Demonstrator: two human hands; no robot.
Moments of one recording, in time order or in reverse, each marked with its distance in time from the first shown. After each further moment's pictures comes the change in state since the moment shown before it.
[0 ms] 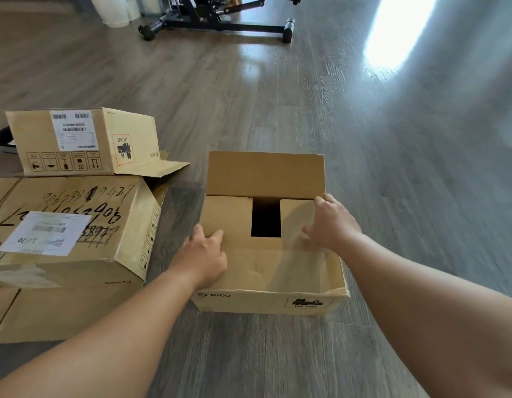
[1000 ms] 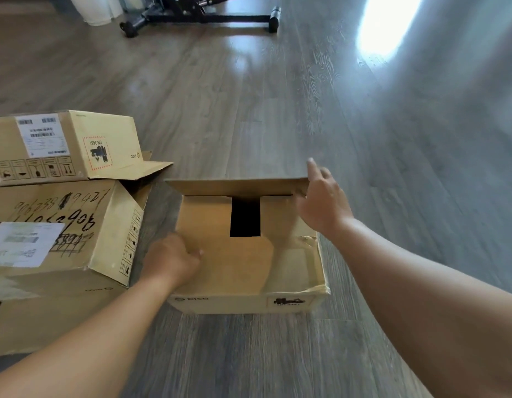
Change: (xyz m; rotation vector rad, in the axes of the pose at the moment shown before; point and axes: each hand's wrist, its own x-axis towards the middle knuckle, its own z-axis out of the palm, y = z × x) left_hand 0.008 0.003 -0.002 -0.177 0.167 -0.238; right_hand 0.011 0.015 -0.024 0.302 0.239 -0.119
